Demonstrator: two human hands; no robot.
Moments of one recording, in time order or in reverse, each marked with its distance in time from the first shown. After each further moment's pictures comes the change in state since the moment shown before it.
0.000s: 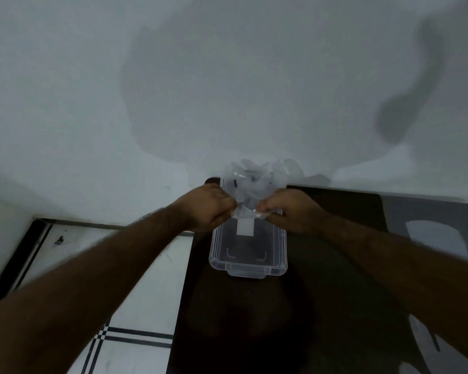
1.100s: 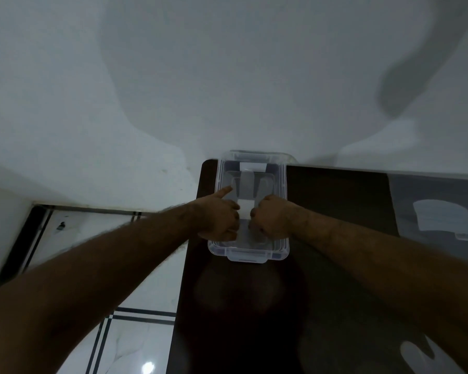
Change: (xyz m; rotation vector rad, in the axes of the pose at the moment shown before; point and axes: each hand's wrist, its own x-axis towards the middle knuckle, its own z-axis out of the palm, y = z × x) left_hand 0.023 0.036 0.046 0.238 -0.727 0.126; right_hand 0.022 -0.011 0.073 -0.614 -0.761 -0.036
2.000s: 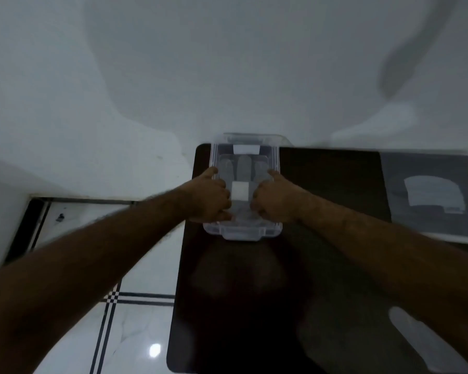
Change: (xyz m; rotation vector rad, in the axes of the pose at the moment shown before) left_hand -0.030 0.017 -0.017 0.096 0.118 -0.128; right_hand -0.047 -0.011 -0.008 0.064 0.085 0.109
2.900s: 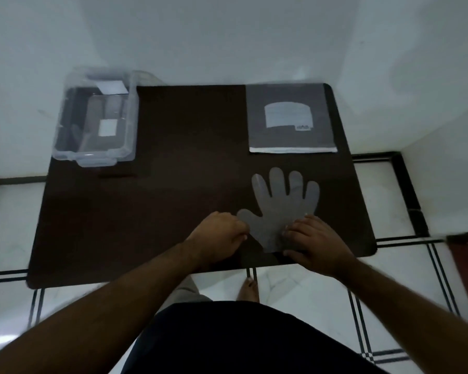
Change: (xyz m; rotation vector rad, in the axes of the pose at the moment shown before) left_hand 0.121 0.446 -0.118 -0.790 0.198 -0.016; right_hand -0.443 -0.020 0.382 0.514 0.369 0.302
